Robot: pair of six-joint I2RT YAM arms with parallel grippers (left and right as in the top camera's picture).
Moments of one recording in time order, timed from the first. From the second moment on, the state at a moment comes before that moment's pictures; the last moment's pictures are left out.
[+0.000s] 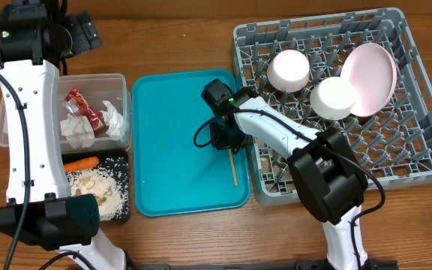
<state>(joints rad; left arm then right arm) 0.11 1.85 2.14 -1.18 -0.19 -0.29 0.63 2.16 1.59 -0.93 -0.07 0.51</state>
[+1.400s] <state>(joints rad) 0.11 1.85 2.14 -1.18 -0.19 -0.29 0.64 2.16 1.66 -1.07 -0.10 0.46</state>
